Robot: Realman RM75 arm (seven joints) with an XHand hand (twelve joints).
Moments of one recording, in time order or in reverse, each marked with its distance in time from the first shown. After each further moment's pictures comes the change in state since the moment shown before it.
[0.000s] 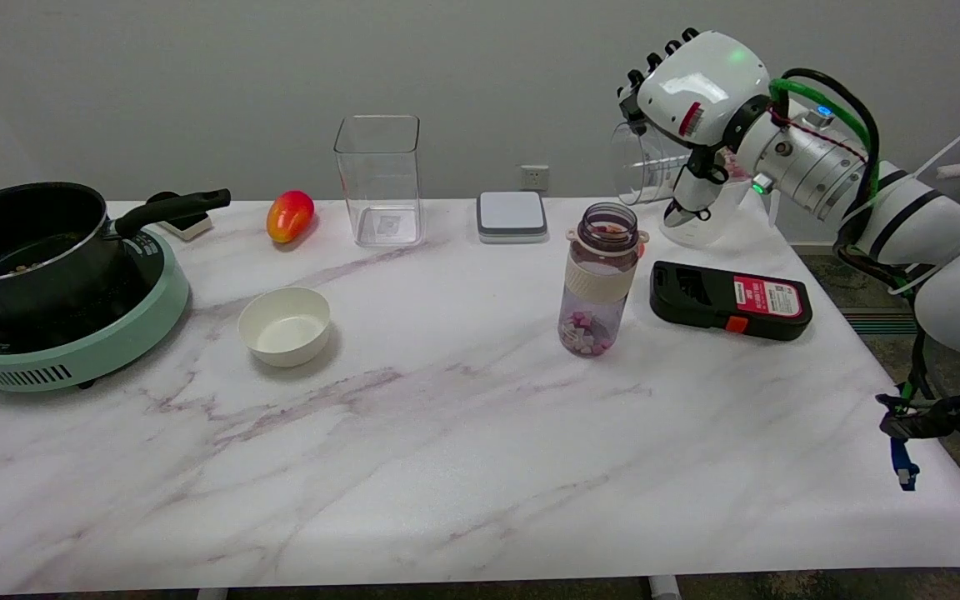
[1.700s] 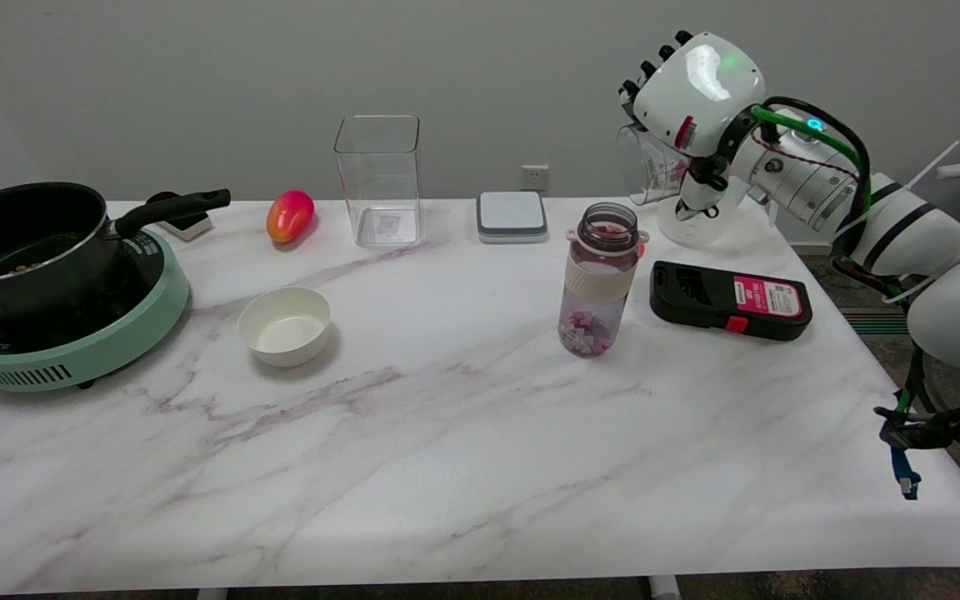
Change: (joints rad) arm -0.026 0.016 -0.037 0.000 -0.020 0.080 -0.172
